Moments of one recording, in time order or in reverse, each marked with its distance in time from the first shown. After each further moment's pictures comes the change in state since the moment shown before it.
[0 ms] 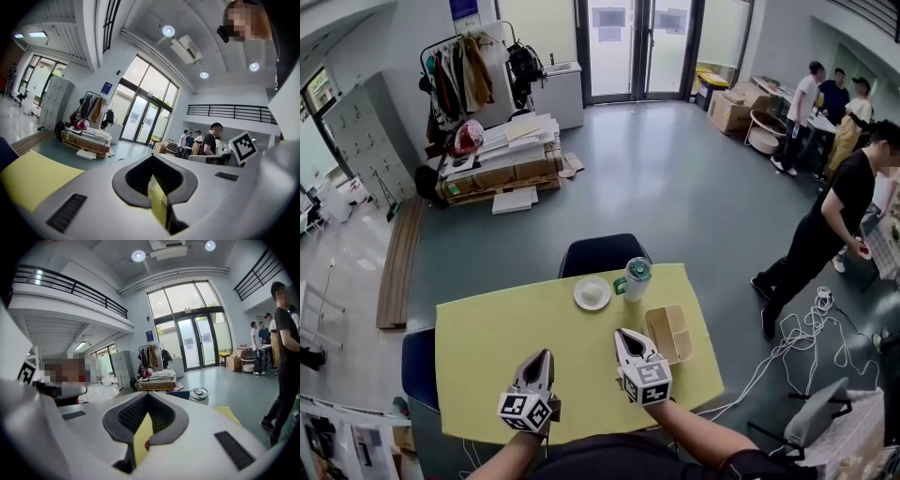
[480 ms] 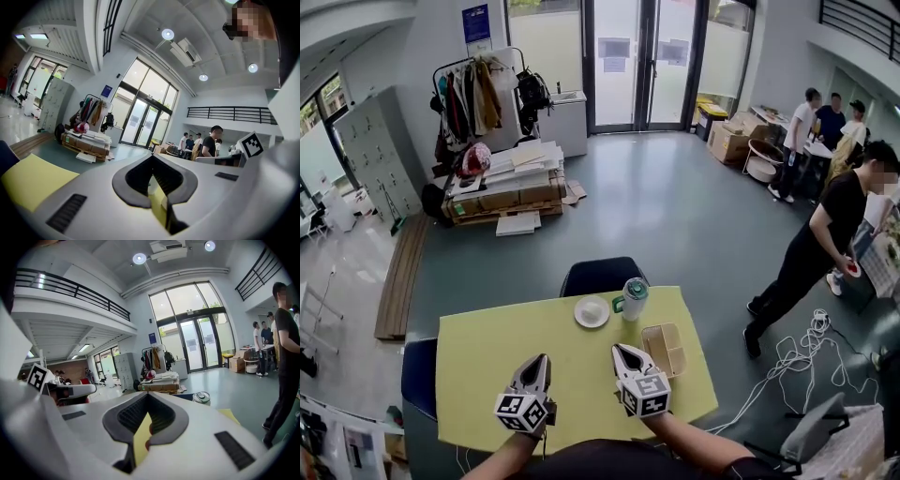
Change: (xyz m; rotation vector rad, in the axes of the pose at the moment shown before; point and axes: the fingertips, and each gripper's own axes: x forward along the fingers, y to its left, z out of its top) left arm -0.010 -0.004 0.022 0.002 -0.036 -0.002; right arm -0.029 0.020 0.018 0.000 -0.023 0.034
